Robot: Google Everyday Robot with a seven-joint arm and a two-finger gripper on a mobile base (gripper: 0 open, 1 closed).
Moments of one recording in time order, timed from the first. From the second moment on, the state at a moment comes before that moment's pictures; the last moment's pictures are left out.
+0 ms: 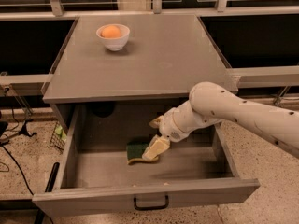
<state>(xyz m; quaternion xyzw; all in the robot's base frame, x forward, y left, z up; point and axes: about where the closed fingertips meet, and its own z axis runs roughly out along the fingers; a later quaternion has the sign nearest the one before) 0.541 -0.016 0.671 -0.61 0.72 0.21 0.27</state>
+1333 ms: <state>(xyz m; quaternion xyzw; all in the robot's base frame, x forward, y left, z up) 0.550 0.002 0.622 -0.62 0.70 0.20 0.28</state>
